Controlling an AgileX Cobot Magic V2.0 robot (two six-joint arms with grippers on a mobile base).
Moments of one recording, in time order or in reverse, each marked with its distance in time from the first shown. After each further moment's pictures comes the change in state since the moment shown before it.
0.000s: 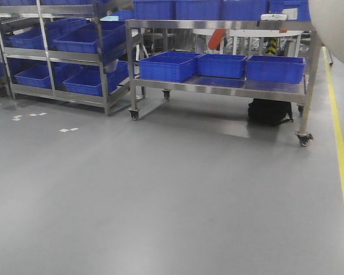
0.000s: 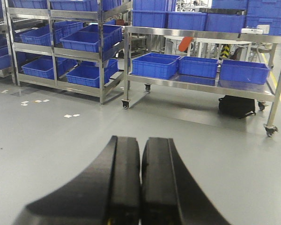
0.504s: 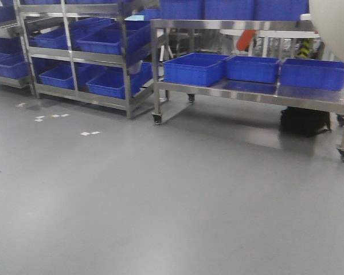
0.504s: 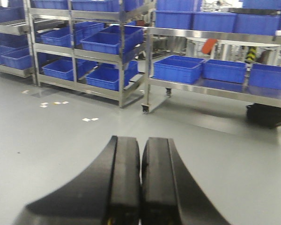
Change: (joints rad) left arm 0.000 0.000 0.000 0.000 0.000 0.000; right arm 0.000 0.000 0.000 0.000 0.000 0.000
